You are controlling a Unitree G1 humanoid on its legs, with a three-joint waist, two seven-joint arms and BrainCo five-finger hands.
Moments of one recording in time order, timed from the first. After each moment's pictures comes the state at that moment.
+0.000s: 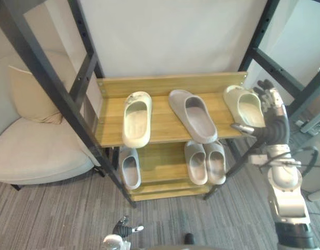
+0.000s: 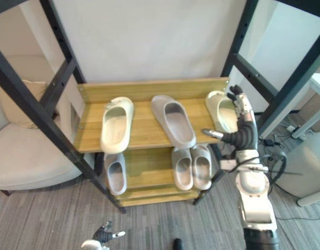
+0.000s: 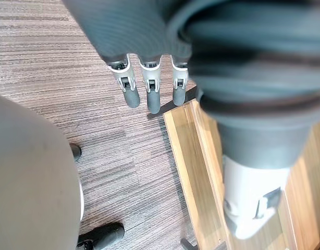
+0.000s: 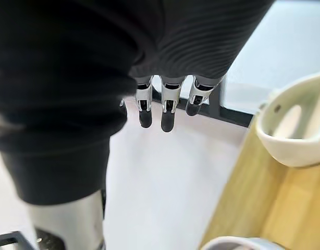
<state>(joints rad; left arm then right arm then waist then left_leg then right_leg) 0.05 0.10 -0.10 1.11 0.04 -0.12 0.04 -0.12 -0.46 -0.14 -0.14 0.06 -0.21 -0.06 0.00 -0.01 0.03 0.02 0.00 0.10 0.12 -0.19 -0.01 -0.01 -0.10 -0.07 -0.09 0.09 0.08</state>
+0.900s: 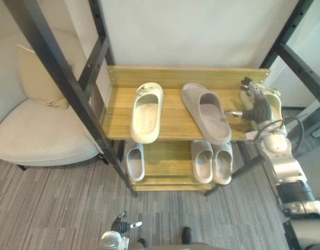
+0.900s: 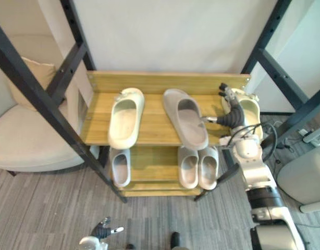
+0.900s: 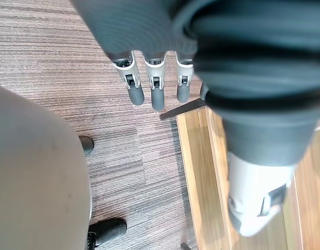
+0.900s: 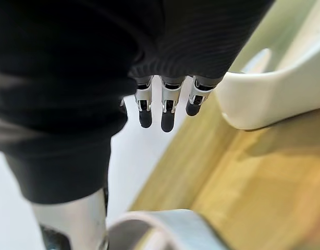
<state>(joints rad) 0.05 0.11 -0.10 1.07 0.02 -0.12 0.04 -0.45 -0.64 0.06 0.31 0.09 -0.15 -0.05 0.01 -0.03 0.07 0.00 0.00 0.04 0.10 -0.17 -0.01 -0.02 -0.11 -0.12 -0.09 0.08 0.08</state>
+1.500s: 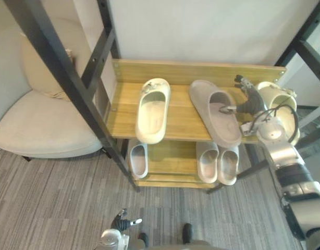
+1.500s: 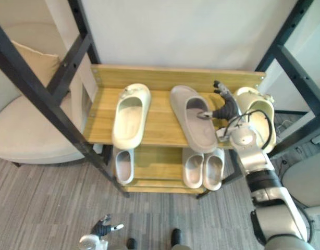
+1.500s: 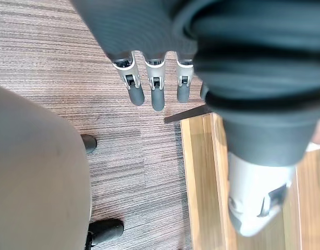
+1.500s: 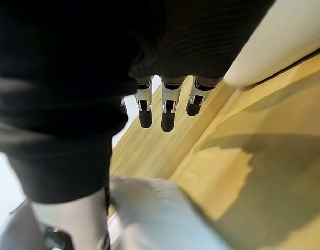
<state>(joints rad) 0.05 0.11 -0.10 1.05 -0.01 -0.13 0.04 -0.65 -0.67 0.20 0.50 0.09 -0.13 -0.04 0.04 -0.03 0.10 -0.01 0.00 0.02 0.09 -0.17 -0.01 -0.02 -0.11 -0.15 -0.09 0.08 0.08</state>
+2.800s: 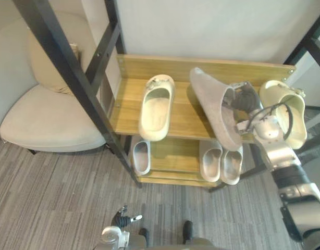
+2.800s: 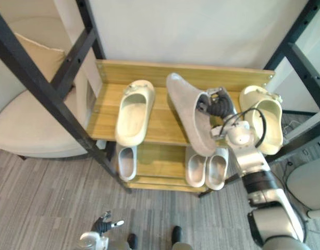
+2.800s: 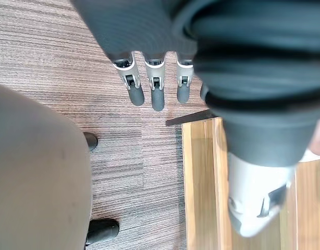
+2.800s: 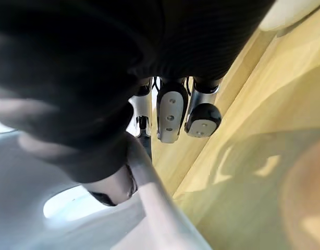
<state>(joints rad) 0.03 0.11 -0.09 1.05 -0.04 -0.12 0.04 -0.46 -0.59 0.09 0.19 0.13 -0.14 -0.02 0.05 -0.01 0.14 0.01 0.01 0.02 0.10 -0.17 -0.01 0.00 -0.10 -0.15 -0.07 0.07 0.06</state>
